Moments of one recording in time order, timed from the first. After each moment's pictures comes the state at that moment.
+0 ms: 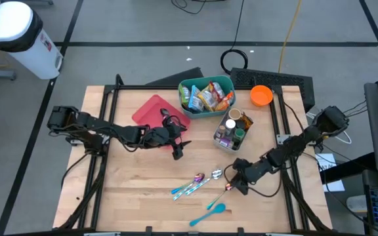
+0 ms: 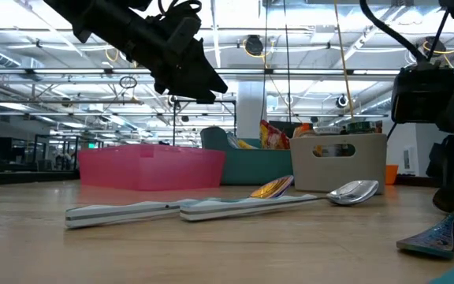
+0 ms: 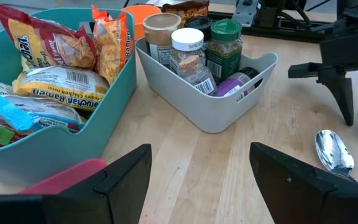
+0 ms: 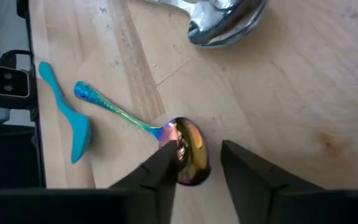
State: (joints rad) left arm -0.08 1.51 0.81 0.23 -0.36 -0.16; right arm 0.55 1.43 0.37 0.30 0.07 1.10
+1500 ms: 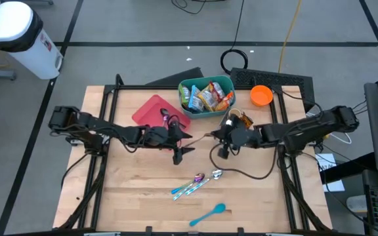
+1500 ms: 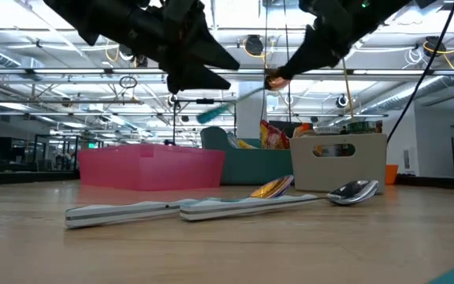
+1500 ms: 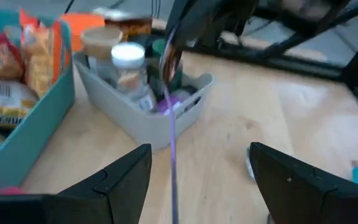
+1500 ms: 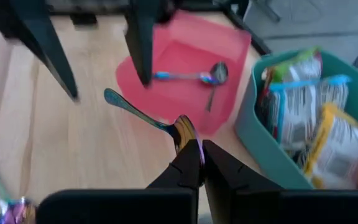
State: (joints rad) left arm -0.08 1.53 0.81 0.35 -0.16 -0.21; right arm 0.16 1.26 0.83 -0.15 0.47 0.17
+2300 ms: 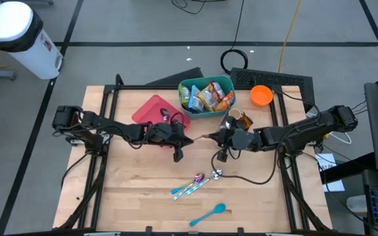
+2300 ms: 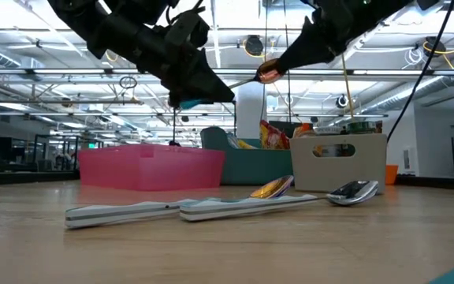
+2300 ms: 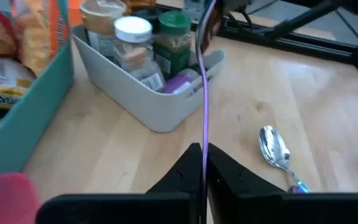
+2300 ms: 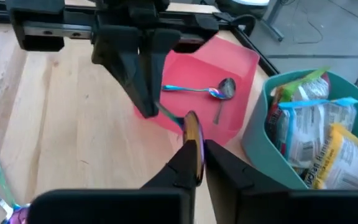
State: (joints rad) left arm -0.01 1.57 0.81 0.32 -0.07 -0.20; right arm 0.21 1.28 0.81 -0.04 0.49 0.11
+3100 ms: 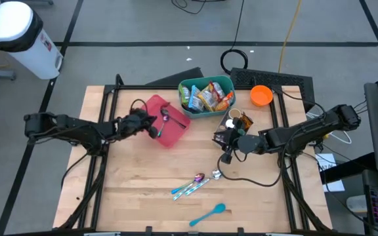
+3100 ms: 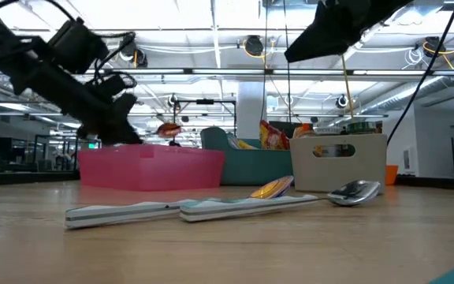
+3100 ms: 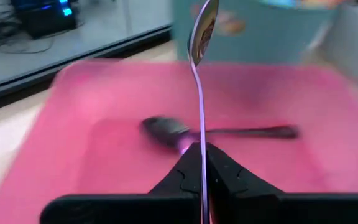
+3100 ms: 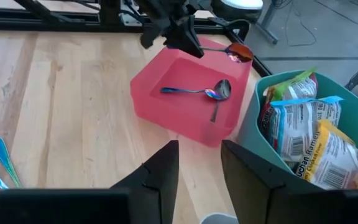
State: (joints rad) left arm 0.24 1.16 0.24 0.42 -0.43 -0.35; right arm 0.26 1.21 0.80 -0.10 0.57 0.15
